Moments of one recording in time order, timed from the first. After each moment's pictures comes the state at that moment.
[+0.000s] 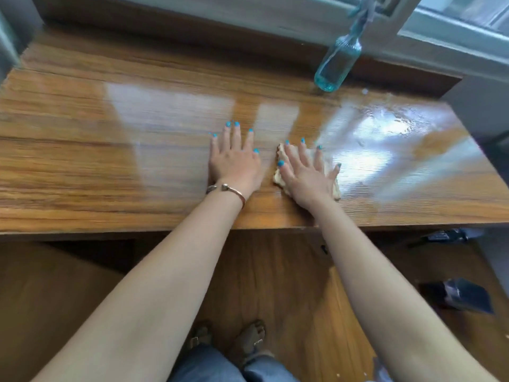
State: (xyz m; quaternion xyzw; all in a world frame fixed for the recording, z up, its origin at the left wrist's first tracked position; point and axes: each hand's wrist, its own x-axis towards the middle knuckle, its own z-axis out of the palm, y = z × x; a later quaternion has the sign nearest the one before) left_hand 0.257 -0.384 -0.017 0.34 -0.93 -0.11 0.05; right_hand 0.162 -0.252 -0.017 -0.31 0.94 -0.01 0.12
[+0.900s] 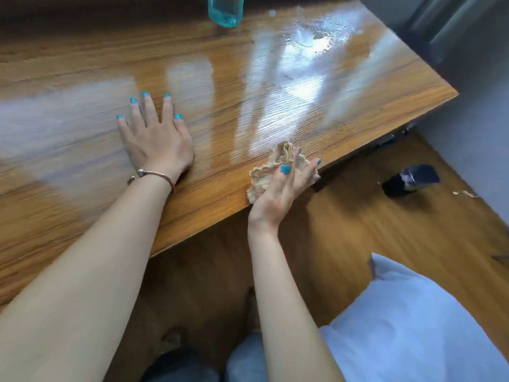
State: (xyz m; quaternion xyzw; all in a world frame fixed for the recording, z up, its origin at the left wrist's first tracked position) left_hand 0.211 -0.408 -0.051 0.28 -0.95 -0.08 0.07; right_hand 0.251 -0.240 -0.074 0.08 0.74 -0.64 -0.18
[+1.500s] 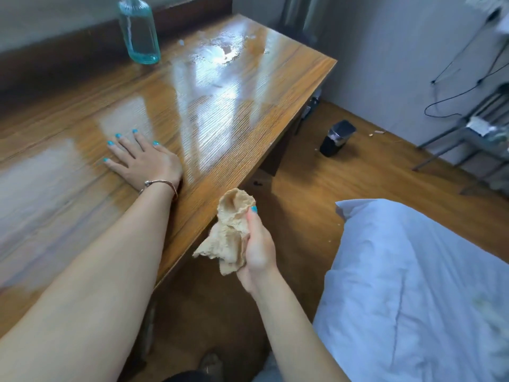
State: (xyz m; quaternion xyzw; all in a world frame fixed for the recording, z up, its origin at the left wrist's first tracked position) left_hand 0.220 -0.411 -0.038 0.23 -0.96 -0.14 0.03; right_hand 0.409 -0.283 -0.013 0.29 0.44 -0.85 0.07
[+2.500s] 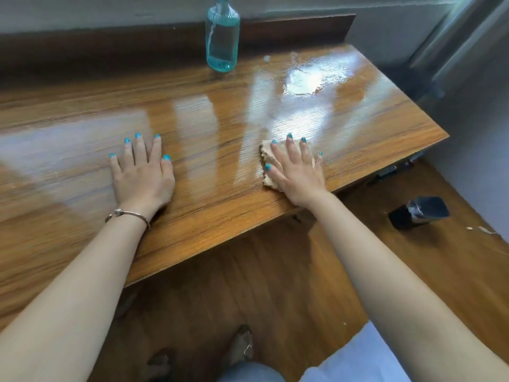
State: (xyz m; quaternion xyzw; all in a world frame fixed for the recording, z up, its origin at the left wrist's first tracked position) left_hand 0.211 -0.409 -0.049 0.27 -0.96 -0.07 0.05; right_hand 0.100 -0.134 -0.017 -0.21 0.97 -0.03 0.10
